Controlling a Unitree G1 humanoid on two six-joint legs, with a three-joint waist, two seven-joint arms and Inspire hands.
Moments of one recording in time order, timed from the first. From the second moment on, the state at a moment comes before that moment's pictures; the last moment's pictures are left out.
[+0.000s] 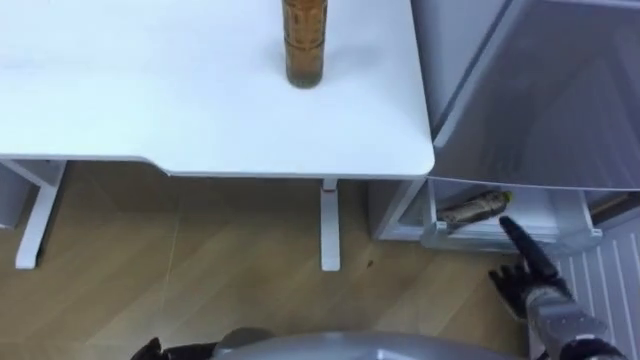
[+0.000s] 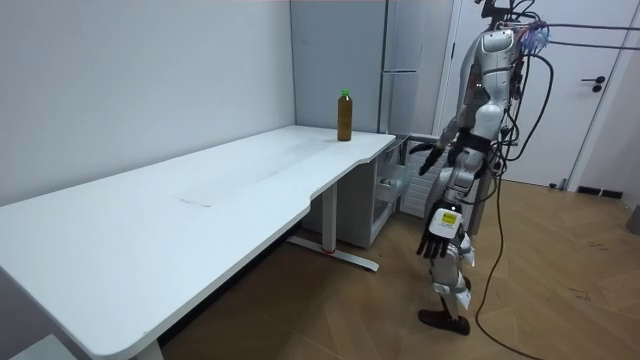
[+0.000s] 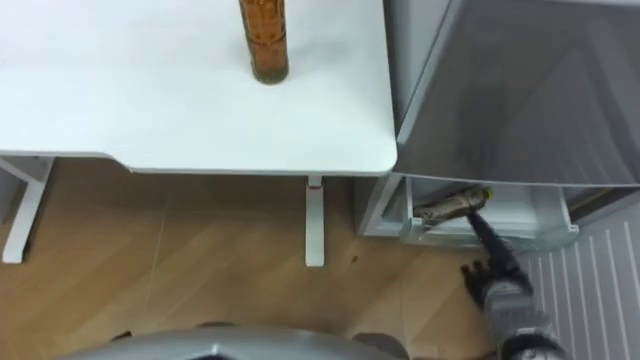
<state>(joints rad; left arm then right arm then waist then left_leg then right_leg) 0.20 0.22 -0.02 1.12 -0.43 0.04 0.11 0.01 -0.30 -0.08 1.12 1.37 0.02 -0.07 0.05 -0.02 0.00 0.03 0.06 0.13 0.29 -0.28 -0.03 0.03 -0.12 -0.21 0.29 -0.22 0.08</state>
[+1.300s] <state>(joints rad) 0.24 0.20 0.34 0.90 -0.82 0.05 0.38 0.12 -0.24 0.02 1.23 0.16 0.07 -0.04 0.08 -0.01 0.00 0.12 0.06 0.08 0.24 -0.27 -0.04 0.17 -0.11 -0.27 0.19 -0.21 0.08</state>
